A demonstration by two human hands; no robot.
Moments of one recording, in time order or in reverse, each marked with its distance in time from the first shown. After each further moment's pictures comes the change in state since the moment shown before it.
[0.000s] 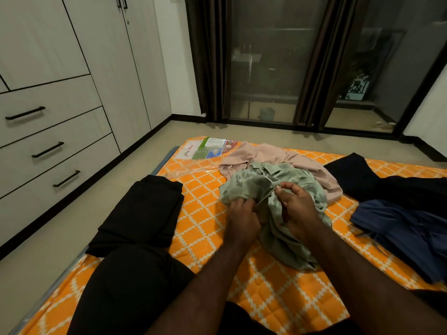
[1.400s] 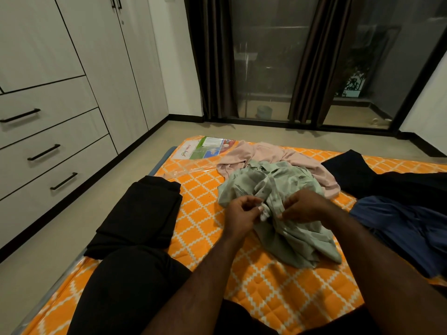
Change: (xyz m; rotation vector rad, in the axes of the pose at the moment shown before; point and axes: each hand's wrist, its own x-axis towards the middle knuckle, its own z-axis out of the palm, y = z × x) left_hand 0.001 0.008 -0.008 -0.888 -0.066 -0.364; right_hand 0.011 -0.041 -0.037 -1.136 -0.284 0.166
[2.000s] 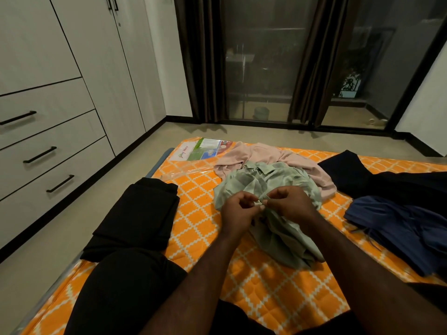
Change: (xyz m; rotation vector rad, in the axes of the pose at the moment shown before) left_hand 0.004 0.010 -0.001 0.176 -0.011 0.098; right_hand -0.006 -0.011 0.030 0.334 0.278 -0.197
